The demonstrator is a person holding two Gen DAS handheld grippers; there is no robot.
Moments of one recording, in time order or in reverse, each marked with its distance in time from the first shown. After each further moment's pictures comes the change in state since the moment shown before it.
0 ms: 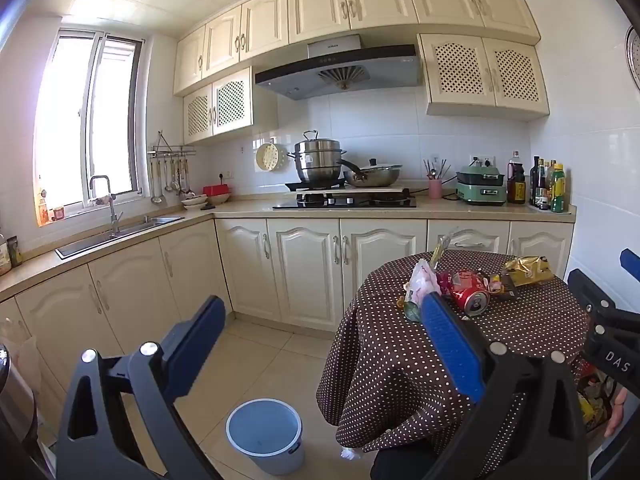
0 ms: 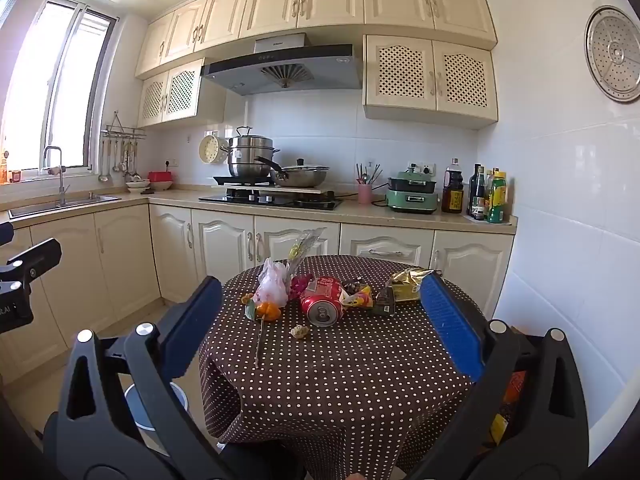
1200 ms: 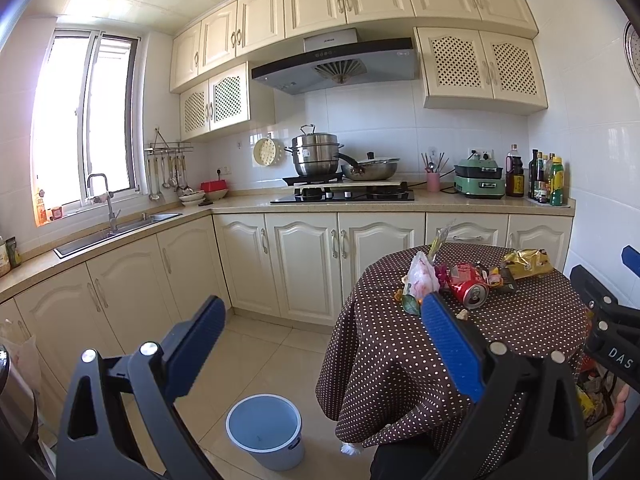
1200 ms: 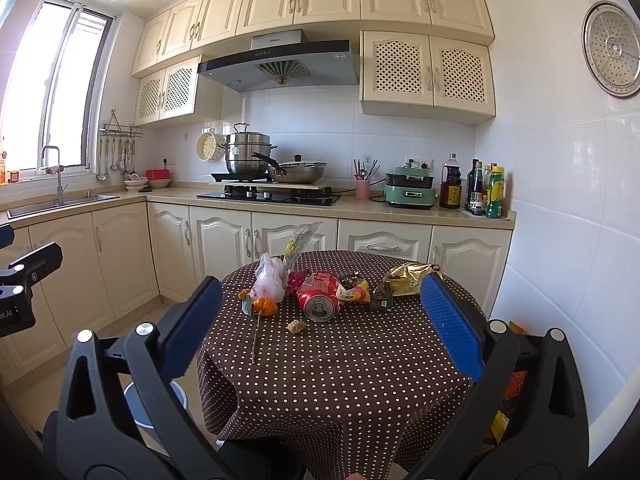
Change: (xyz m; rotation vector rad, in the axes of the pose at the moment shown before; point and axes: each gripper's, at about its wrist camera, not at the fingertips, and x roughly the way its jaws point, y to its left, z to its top) left arm 0.005 -0.010 -0.009 0.008 0.018 -0.003; right arm -0.008 -0.010 -0.005 0.006 0.005 0.000
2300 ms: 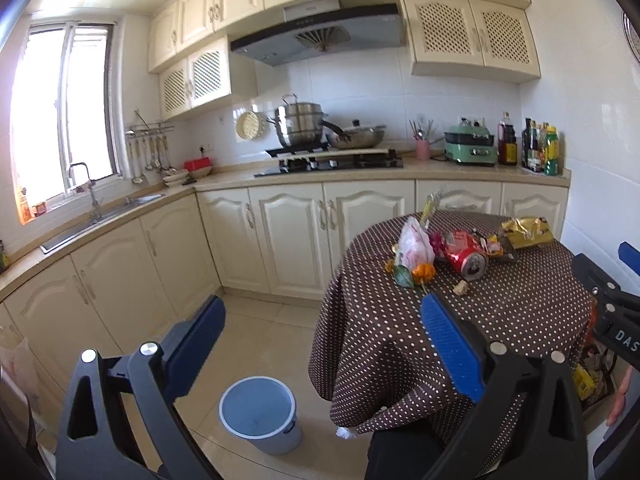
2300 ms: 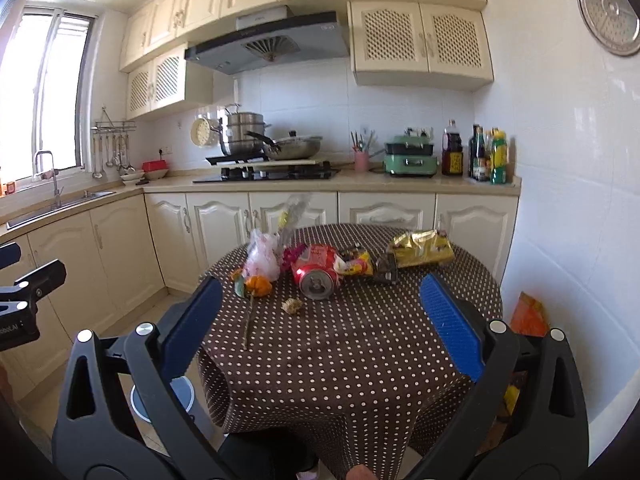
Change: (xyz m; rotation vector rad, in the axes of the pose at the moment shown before) left arm 0.054 -0.014 -0.016 0.050 0.131 -0.057; right arm 0.048 -0.016 -0.022 0.071 0.120 -0.002
